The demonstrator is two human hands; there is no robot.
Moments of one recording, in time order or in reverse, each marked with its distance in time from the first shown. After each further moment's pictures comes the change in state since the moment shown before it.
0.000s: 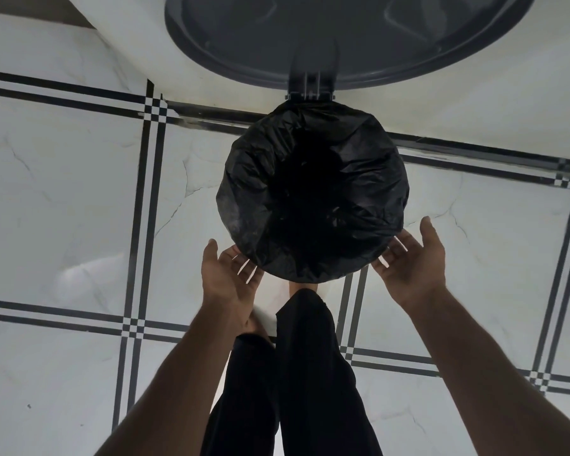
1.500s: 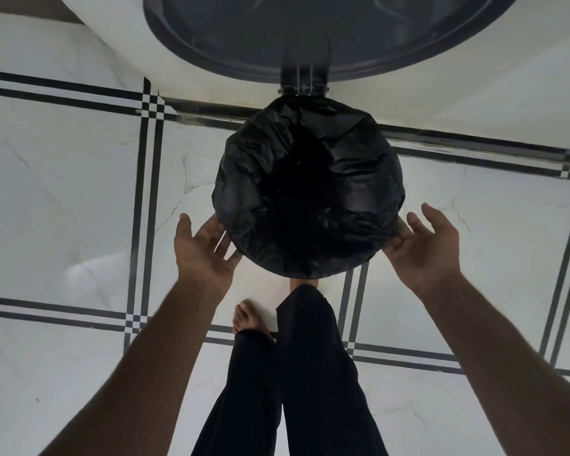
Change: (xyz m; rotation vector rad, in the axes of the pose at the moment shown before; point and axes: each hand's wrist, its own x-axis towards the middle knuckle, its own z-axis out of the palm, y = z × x) left_hand -0.004 0.037 0.013 0.039 -0.007 0.114; right_hand 0.003 -0.024 0.002 0.082 -0.075 0.043
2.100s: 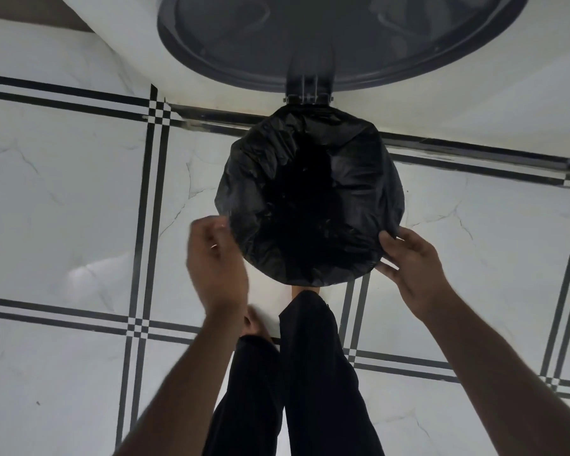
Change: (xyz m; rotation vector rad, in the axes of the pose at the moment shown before) left_hand -0.021 -0.029 0.009 0.683 0.297 0.808; right_hand -0.005 0.018 -0.012 -0.585 -0.058 -0.181
